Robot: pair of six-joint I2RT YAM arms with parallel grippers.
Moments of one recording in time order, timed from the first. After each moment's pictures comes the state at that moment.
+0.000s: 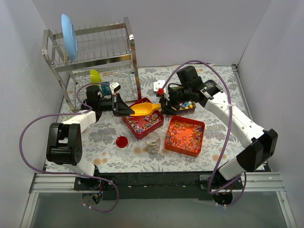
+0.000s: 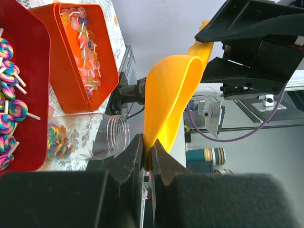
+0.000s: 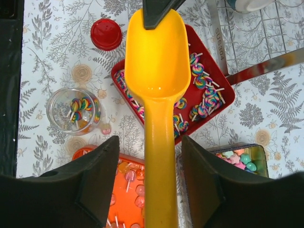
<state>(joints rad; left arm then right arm) -0.07 1.57 0.83 0.32 1.42 -0.93 0.65 1.51 1.56 -0.85 -0.68 -0.78</state>
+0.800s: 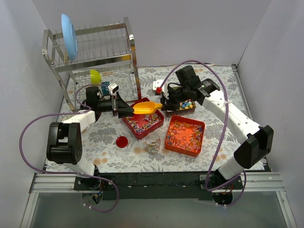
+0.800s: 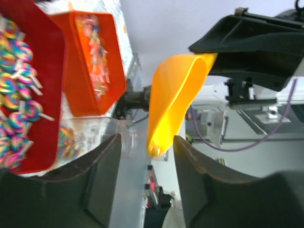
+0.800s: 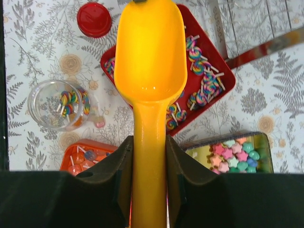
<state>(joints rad) -0.06 1.57 0.83 0.29 1.38 -0.90 0.64 1.56 1.56 -0.84 -0.63 -0.78</state>
